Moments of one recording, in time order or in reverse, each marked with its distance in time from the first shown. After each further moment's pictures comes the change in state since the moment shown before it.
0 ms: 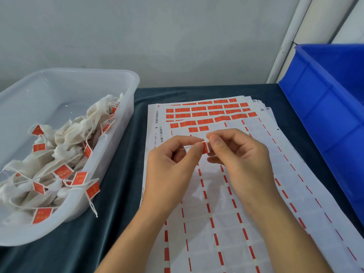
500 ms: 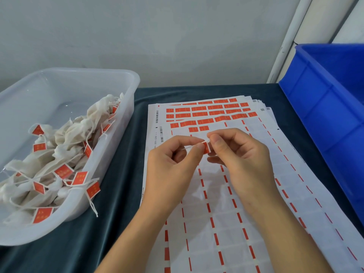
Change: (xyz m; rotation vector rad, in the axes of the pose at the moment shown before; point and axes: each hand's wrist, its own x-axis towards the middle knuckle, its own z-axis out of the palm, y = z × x) left_hand 0.001 -0.003 0.000 0.004 0.000 -0.014; right_hand 0.000 0.002 -0.001 0.011 -0.003 0.005
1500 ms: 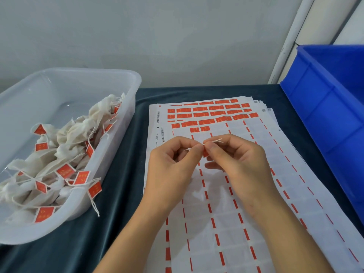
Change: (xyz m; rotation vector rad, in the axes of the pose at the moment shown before) left_hand 0.001 0.004 -0.003 -0.032 -0.052 -0.081; right_hand -0.001 0.002 -0.001 -0.012 -0.106 0.024
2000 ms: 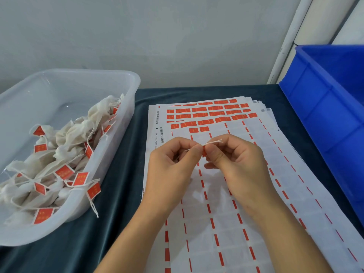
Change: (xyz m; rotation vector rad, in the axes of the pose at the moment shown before) left_hand 0.000 0.000 0.001 -0.009 -0.007 0.025; right_hand 0.001 0.000 0.000 -0.083 -0.002 0.008
